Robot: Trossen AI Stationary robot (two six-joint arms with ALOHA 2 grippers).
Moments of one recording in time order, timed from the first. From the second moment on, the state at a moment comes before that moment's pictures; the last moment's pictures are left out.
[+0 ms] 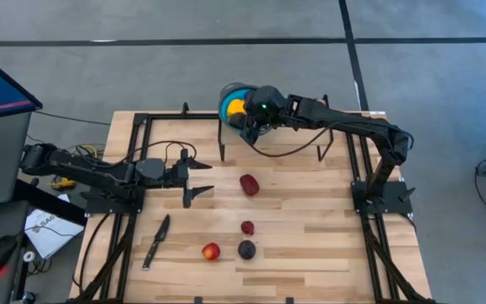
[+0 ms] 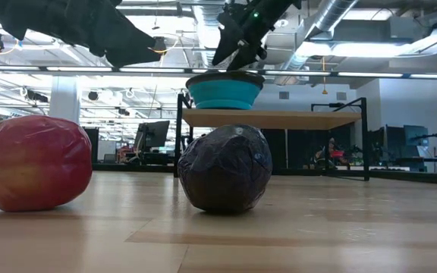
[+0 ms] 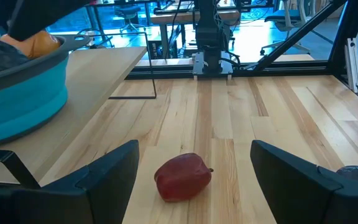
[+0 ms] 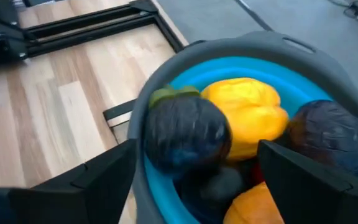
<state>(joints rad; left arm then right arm) -0.09 0.91 0.41 0.30 -0.26 0.04 -0.32 1.77 1.70 -0.61 0.18 0.05</state>
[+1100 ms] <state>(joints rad) -0.12 0.91 0.32 0.36 -0.24 0.02 0.25 1.76 1.23 -0.61 0.48 0.46</state>
